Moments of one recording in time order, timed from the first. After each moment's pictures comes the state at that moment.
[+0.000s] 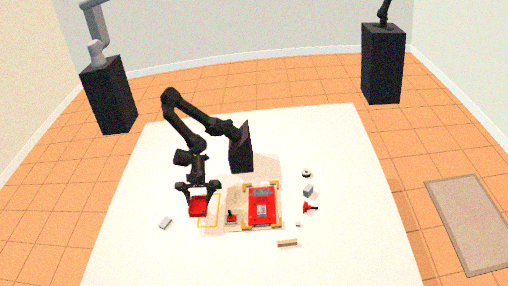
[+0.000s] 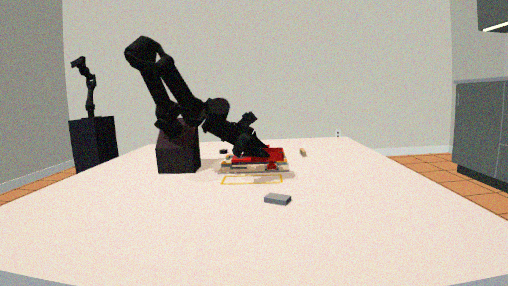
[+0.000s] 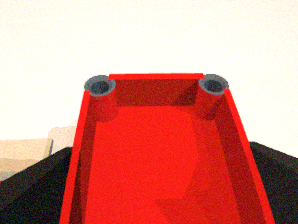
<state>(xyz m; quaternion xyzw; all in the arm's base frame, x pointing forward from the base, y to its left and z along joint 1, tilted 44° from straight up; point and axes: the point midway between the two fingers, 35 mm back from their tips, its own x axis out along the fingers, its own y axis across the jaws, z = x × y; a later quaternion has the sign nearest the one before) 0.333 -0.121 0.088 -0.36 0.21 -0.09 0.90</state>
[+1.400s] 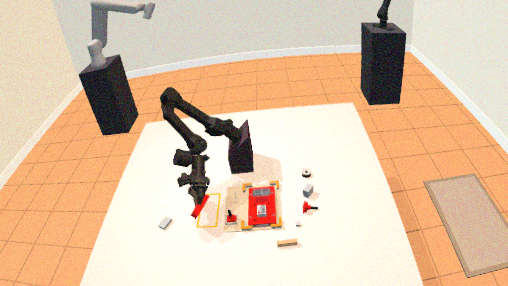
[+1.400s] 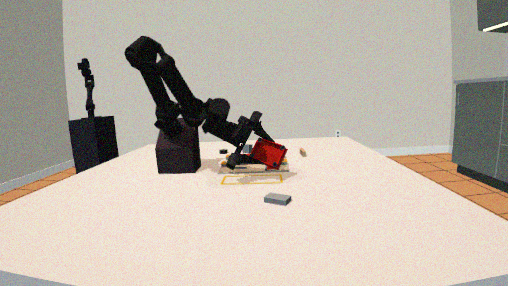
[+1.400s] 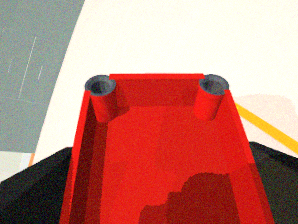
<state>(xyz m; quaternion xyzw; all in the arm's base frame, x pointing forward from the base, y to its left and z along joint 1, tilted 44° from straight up) 0.334 -0.122 0.088 0.17 0.13 -0.18 0.96</state>
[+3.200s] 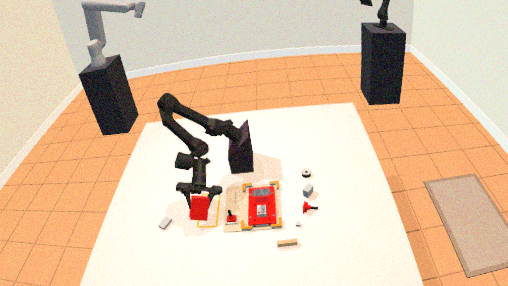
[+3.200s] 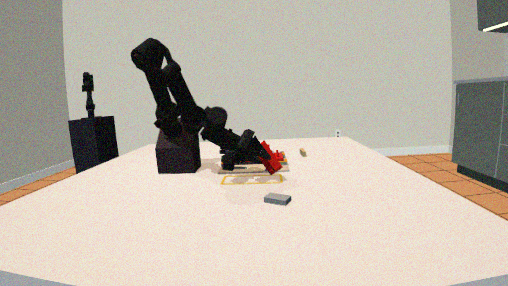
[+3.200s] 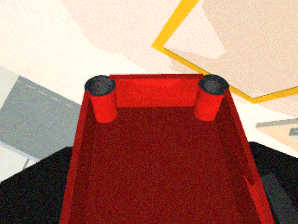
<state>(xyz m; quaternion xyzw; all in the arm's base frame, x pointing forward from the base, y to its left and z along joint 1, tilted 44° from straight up) 0.329 -0.140 0.073 0.78 -0.04 -0.22 0.58</state>
